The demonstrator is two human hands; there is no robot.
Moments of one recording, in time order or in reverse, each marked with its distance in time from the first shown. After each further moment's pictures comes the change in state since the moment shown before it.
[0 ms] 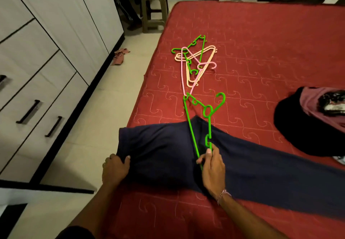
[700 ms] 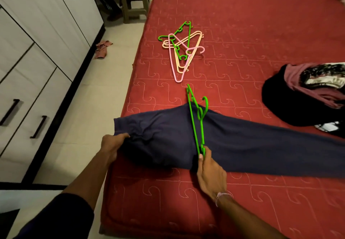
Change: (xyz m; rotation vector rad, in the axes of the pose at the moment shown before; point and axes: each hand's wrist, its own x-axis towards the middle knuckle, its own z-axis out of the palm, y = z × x) left_hand 0.025 0.033 -0.036 -0.769 -0.214 -0.233; right_hand -0.075 0.003 -0.004 -0.515 -0.084 0.024
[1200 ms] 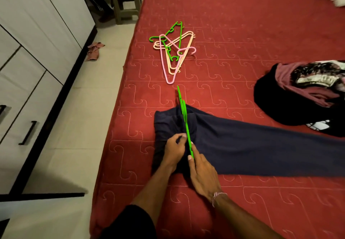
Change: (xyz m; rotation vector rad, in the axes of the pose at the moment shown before) left_hand -0.105 -0.025 0.189 0.094 -0.408 0.360; right_hand 0.015 0.016 -0.005 0.126 -0.229 -0.073
